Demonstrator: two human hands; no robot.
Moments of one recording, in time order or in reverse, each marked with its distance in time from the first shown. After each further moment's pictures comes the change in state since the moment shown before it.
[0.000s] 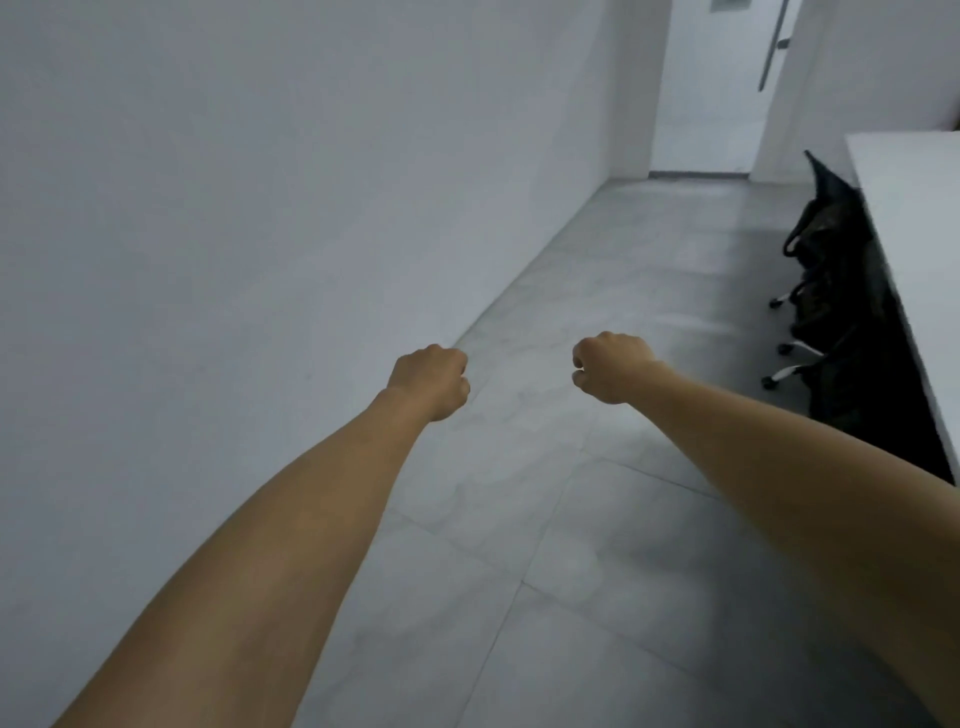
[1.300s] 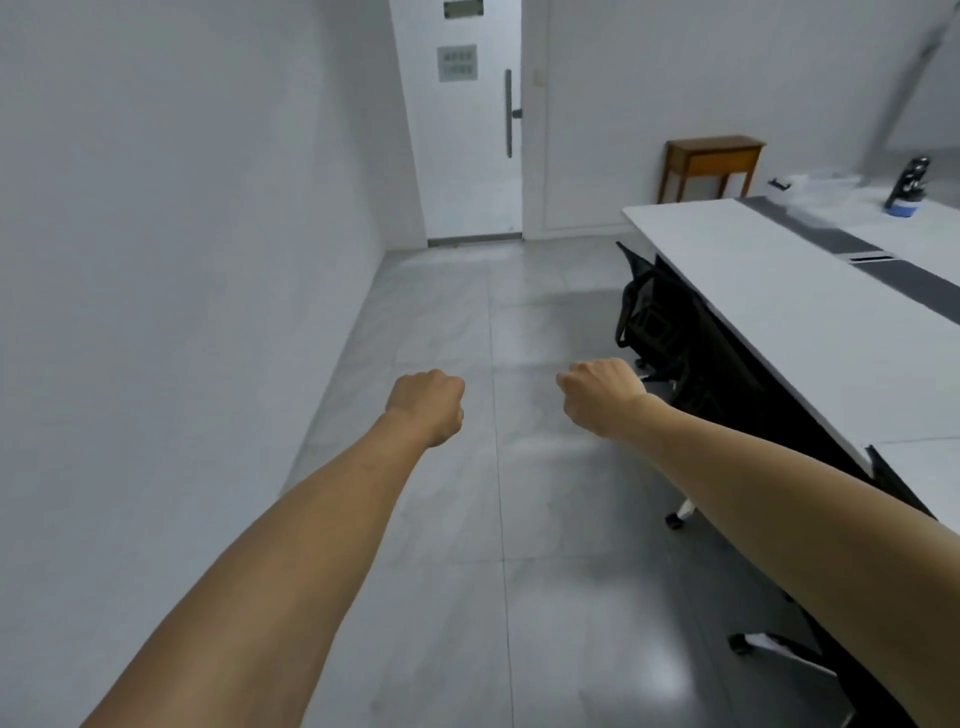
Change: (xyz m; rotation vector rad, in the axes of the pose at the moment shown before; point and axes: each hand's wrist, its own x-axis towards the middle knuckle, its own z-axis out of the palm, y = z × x) left_hand 1.063 0.194 0.038 0.047 0.052 0.595; right_hand 0.775 0.543 0.011 -0.265 0.041 0.339
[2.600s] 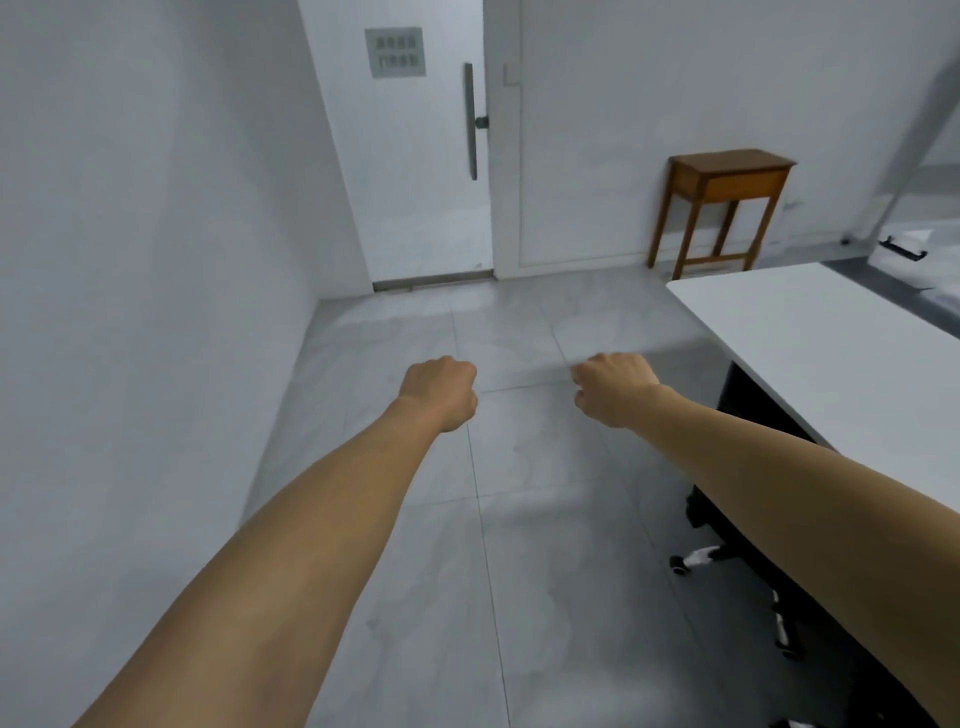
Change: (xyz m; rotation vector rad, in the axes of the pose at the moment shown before) left_hand 0.983 -0.251 0.072 -0.079 0.025 0.116; right_hand 0.887 0.370 0.182 0.035 -0.125 0.201
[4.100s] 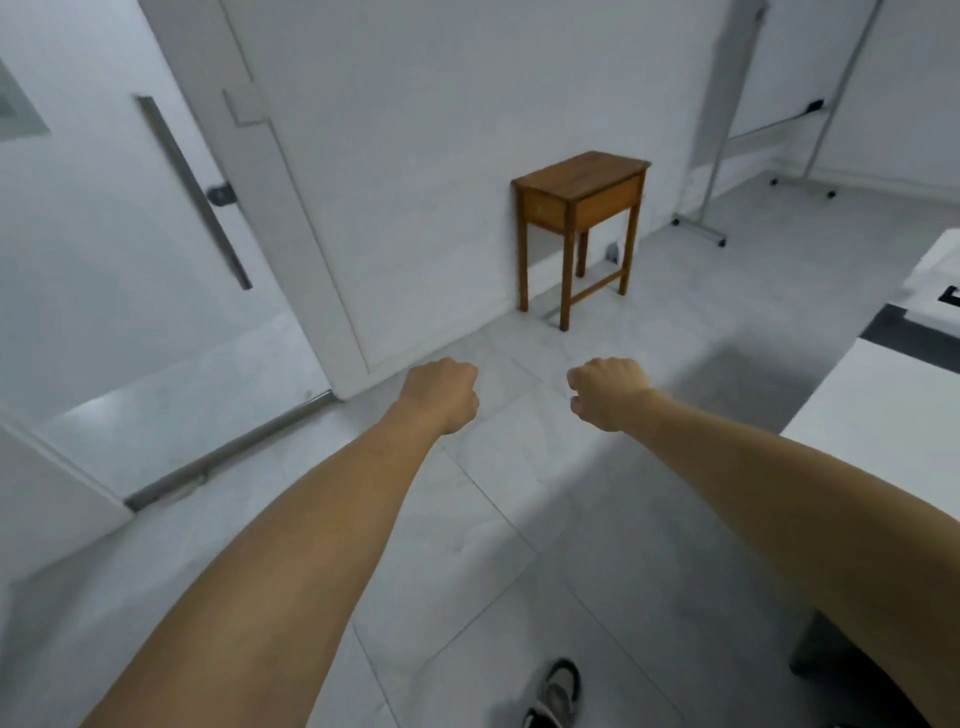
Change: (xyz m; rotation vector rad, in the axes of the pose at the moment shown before) left_hand 1.123 -0.076 0.073 0.001 -0.011 0.532; right_hand 0.895 0.461 0.165 0.060 -0.183 0.525
